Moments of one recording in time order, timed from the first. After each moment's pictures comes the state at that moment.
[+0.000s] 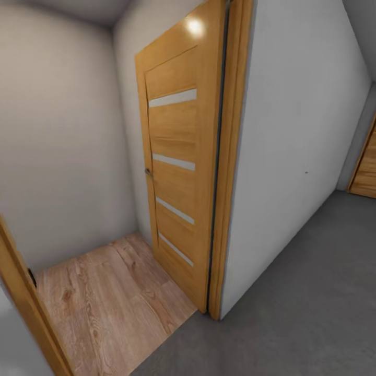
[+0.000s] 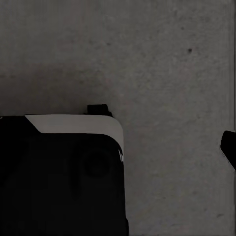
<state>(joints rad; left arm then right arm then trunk) -0.17 -0.06 0.01 -0.01 0.00 -0.11 0.05 -0.16 0.05 0.64 0.03 -0.61 -0.12 -0.20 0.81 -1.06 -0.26</state>
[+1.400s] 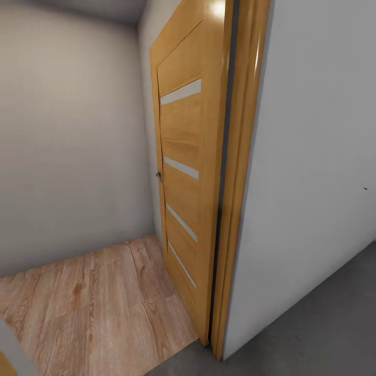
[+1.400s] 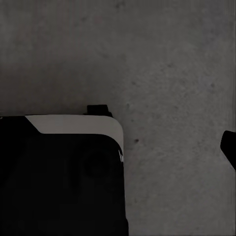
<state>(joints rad) -0.17 -0.06 0.01 -0.01 0.00 -0.11 0.05 -0.16 0.05 0.64 0.03 -0.61 -0.12 -0.20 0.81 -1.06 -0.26</state>
